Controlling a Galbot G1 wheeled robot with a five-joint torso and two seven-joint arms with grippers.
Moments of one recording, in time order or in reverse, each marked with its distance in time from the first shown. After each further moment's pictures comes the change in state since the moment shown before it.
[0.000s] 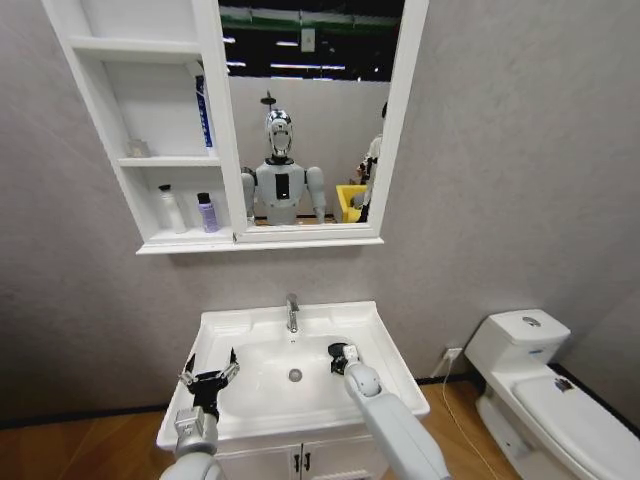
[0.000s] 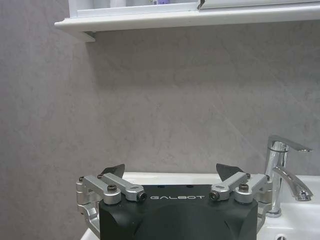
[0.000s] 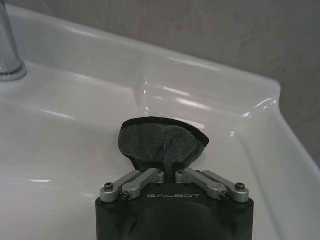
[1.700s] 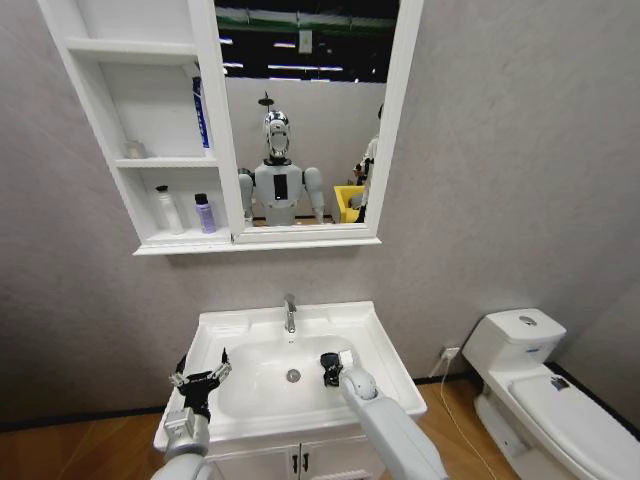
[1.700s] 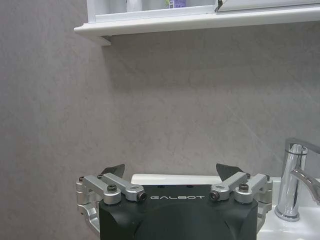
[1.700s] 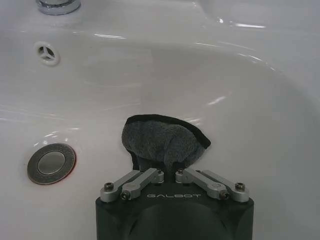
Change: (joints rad) left arm 0.017 0.016 -0.055 -0.014 -0.026 -0.001 -0.002; right arm -0.004 0.075 -0.062 -0.139 0.219 -0.081 -0.034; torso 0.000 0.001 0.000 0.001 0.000
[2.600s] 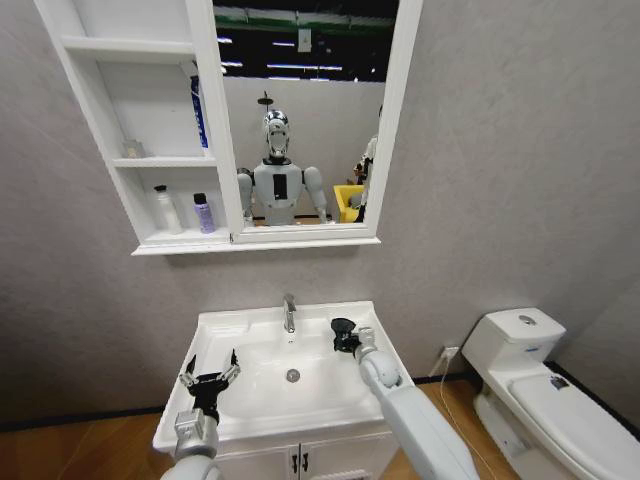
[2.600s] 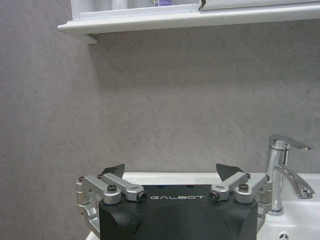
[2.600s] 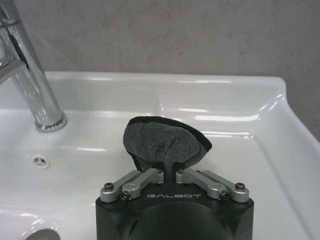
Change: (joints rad) left arm 0.004 -0.014 0.031 -0.003 0.030 0.004 0.013; right arm -0.039 -0.106 0.045 0.326 0.093 0.010 0.140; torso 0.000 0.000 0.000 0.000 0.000
